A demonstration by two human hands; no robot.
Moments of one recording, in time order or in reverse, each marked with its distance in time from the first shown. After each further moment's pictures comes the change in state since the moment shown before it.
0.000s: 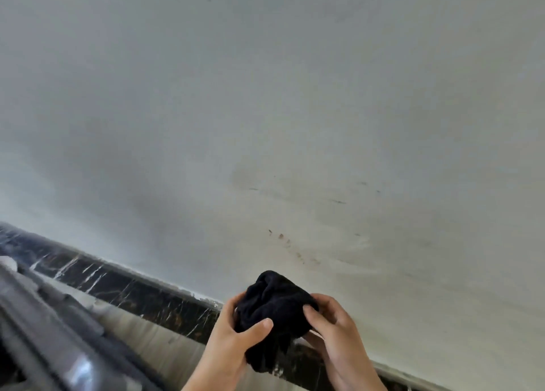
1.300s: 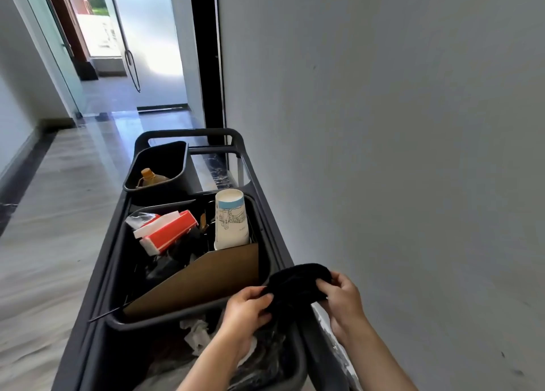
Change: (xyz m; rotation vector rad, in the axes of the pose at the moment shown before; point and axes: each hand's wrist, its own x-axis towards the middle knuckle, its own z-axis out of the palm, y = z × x) left_hand -0.132 0.130 -0.256 -0.198 0.846 0.153; right_hand -0.029 0.055 0.369 -0.331 -0.529 0.036
